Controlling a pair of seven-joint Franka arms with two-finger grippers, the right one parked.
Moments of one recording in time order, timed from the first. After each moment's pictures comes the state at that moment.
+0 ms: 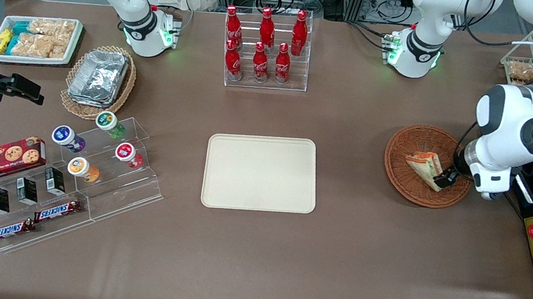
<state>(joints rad) -0.05 0.09 0.04 -2.24 0.02 2.20 -0.92</state>
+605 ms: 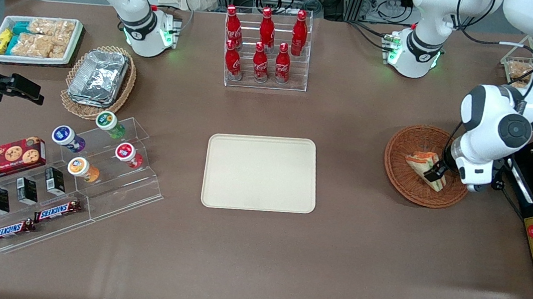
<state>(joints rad) -0.05 0.10 0.04 -2.40 0.02 2.39 -0.92</state>
